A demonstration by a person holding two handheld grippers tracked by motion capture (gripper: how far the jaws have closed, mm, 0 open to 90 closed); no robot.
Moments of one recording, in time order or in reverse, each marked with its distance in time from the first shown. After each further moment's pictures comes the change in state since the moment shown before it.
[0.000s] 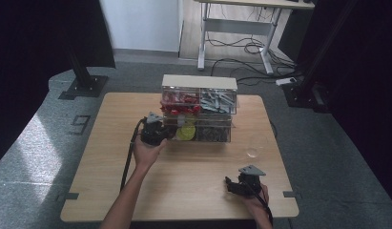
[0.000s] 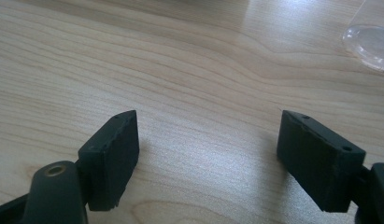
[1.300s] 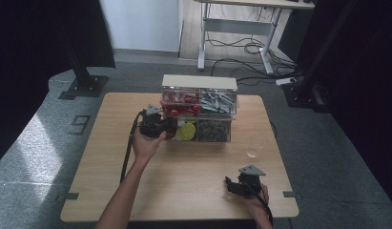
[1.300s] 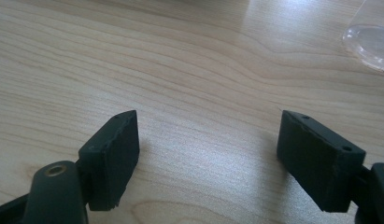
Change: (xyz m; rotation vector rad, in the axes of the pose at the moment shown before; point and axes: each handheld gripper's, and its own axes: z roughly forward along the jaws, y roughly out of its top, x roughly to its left) left arm 0.005 0.021 -0.001 -0.003 0.036 0.018; right arm 0.000 0.000 0.000 0.000 0.000 0.002
